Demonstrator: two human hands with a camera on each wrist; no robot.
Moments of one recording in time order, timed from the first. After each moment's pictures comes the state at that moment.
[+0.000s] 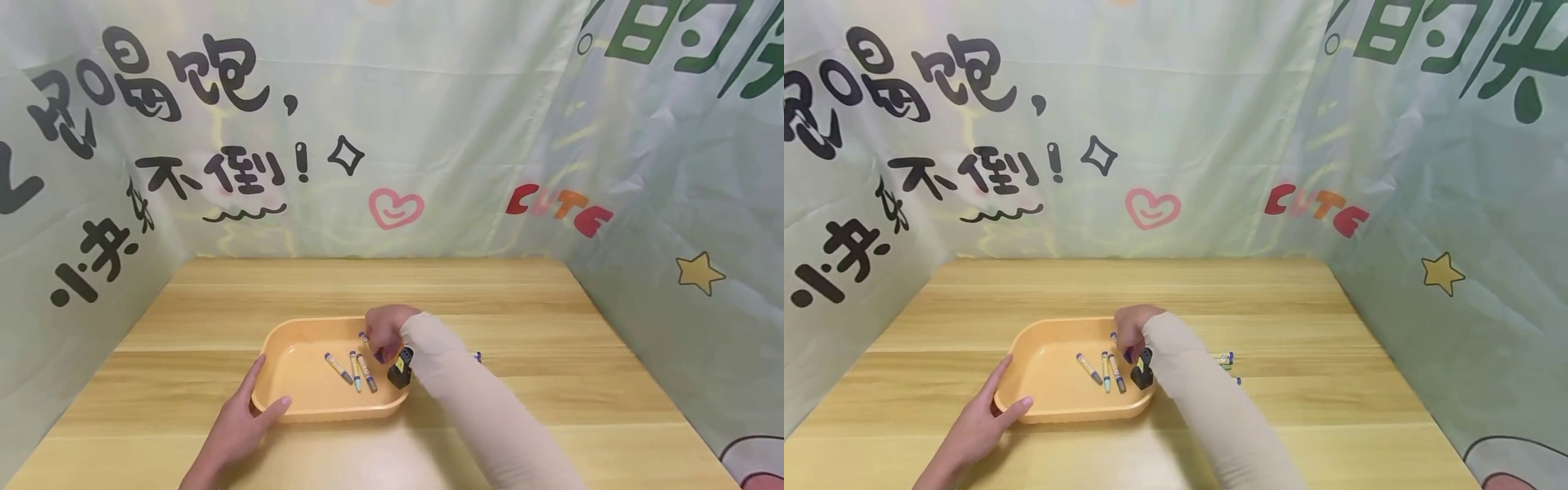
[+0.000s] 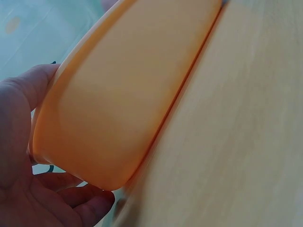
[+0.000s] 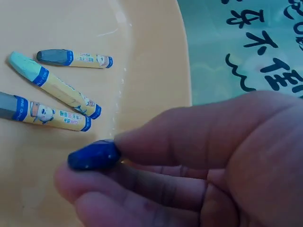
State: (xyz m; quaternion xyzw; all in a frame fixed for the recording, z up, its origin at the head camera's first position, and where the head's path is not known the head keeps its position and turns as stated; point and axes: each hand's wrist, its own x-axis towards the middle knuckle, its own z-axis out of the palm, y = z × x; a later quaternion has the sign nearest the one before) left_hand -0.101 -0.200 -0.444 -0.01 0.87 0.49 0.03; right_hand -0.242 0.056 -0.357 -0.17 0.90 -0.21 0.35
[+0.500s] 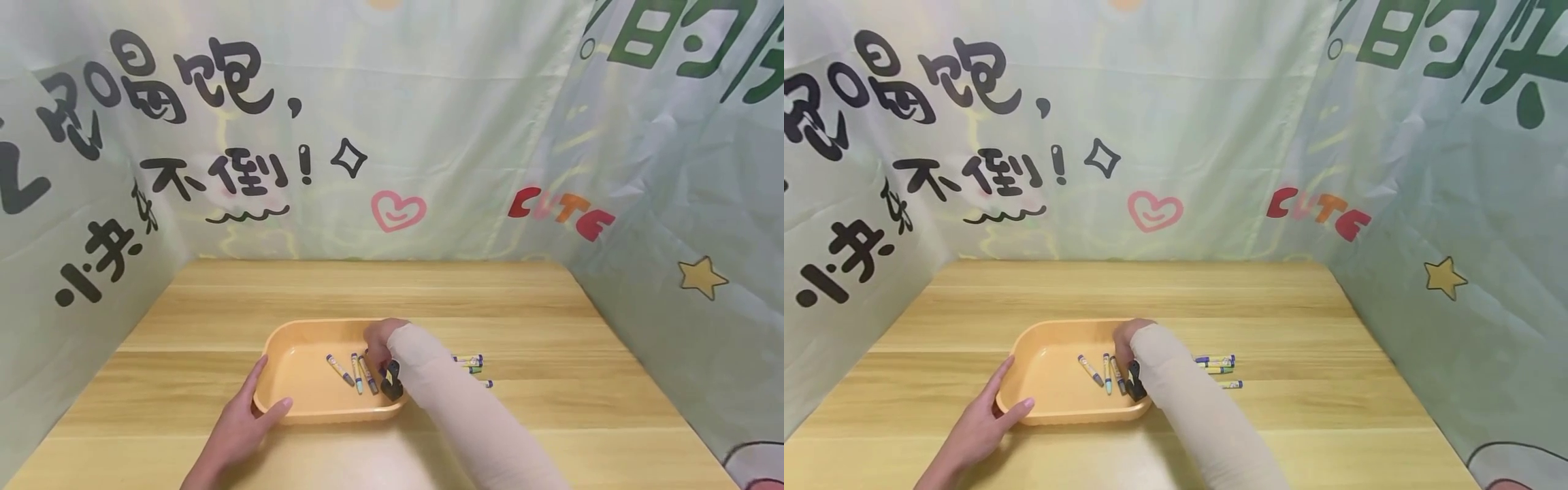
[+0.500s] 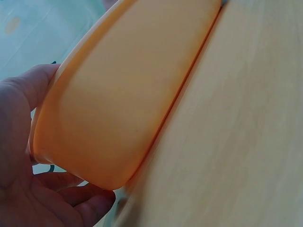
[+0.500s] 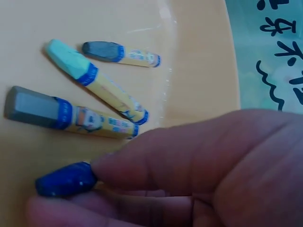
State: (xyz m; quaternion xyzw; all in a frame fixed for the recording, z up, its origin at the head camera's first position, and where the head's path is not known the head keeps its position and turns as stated) left_hand -0.100 -0.201 -0.445 0.00 0.87 0.49 0.02; right_hand -0.232 0.040 -0.373 -0.12 0.94 -0.04 0.31
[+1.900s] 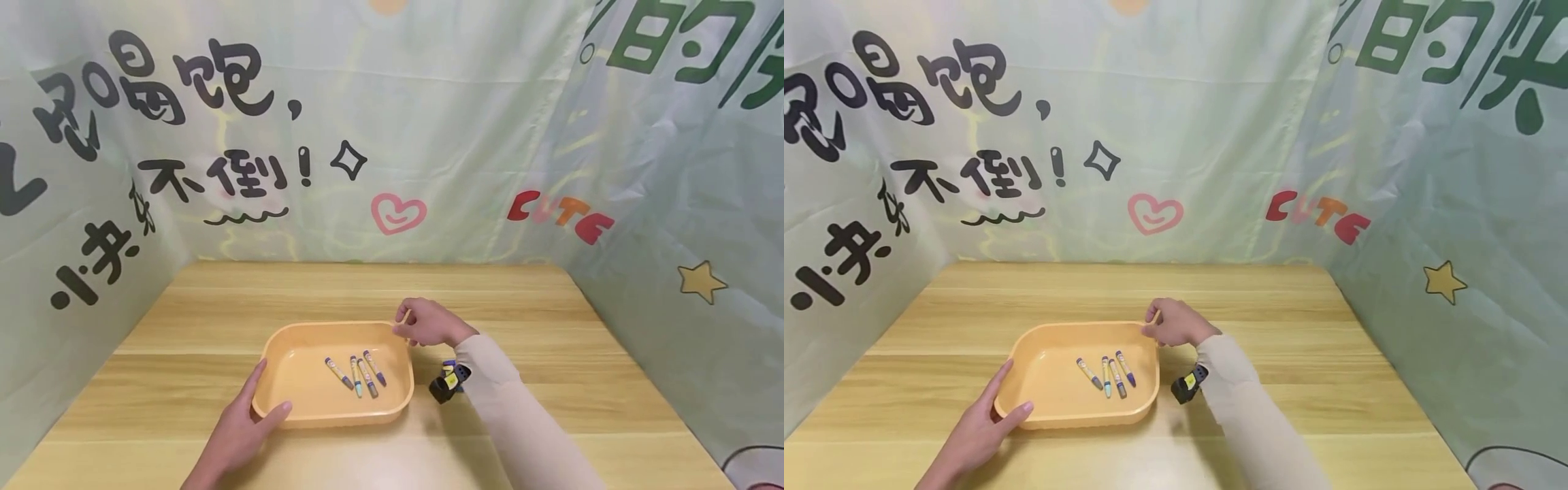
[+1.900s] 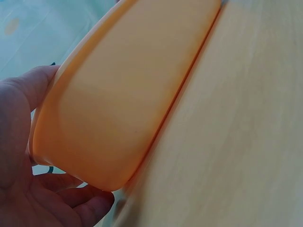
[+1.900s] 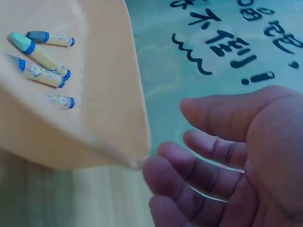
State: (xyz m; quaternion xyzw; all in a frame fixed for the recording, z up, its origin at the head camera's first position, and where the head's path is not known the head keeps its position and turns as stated) left_hand -0.100 -0.199 -0.445 0.01 0.87 0.49 0.01; right_hand -0.232 0.128 -0.357 -0.19 0.90 -0.35 0.16
